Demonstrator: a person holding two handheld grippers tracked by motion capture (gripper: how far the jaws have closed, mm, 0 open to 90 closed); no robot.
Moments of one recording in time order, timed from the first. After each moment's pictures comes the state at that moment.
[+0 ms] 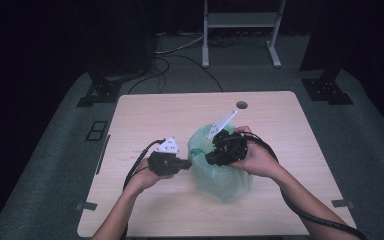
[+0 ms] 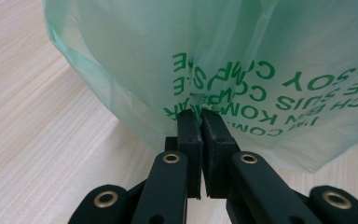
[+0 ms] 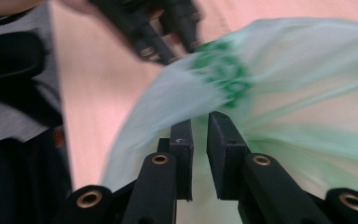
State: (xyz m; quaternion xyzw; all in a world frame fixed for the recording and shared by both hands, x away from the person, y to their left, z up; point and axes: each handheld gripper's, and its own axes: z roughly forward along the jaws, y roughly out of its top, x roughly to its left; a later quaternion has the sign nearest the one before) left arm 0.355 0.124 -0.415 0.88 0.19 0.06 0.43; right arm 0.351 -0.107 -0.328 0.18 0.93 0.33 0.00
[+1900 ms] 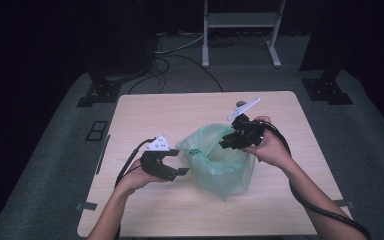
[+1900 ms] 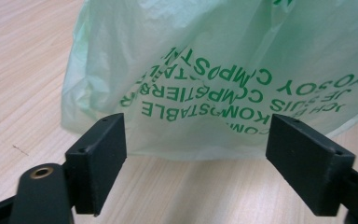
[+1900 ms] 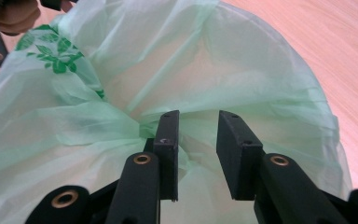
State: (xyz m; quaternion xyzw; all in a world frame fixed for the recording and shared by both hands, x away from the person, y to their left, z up) left arm 0.353 0.144 -0.410 0.86 0.22 0.07 0.46; right arm 0.391 -0.156 -0.335 0.29 0.90 0.33 0.06
